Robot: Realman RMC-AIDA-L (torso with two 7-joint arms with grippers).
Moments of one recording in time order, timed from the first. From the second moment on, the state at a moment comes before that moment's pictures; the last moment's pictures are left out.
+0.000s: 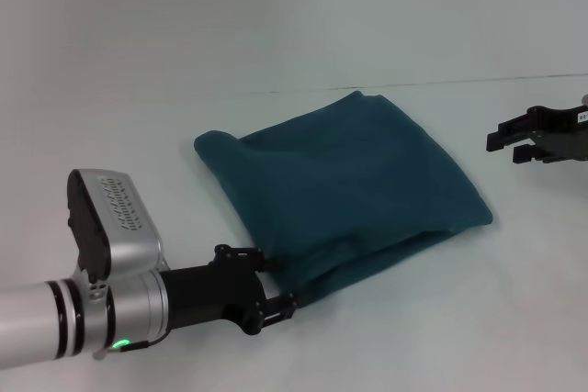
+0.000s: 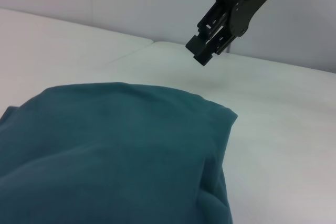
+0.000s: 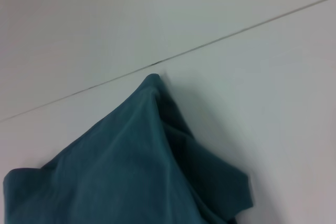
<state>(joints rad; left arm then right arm) -0.47 -2.18 1.30 0.66 1.68 1.06 -1.25 0.79 1.87 -0.59 -0.66 -2.55 -1.28 2.67</state>
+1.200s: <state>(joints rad) -0.49 -2.18 1.45 0.64 1.61 0.87 -1.23 0.78 1.87 -0.59 -0.66 -2.55 -1.28 2.67</state>
